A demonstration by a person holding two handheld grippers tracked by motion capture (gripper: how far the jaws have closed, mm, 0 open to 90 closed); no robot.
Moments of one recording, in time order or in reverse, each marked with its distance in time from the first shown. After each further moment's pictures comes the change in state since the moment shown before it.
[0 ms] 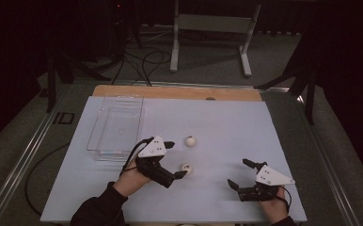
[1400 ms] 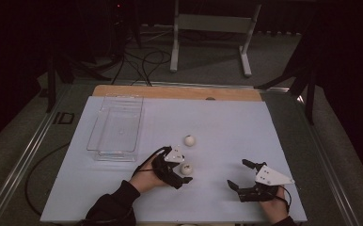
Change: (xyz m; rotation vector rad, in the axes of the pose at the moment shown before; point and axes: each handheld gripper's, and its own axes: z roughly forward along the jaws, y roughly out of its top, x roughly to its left) left arm 0.010 -0.041 0.069 0.272 -0.060 0.045; right arm 0.000 0.000 0.000 0.007 0.011 -0.002
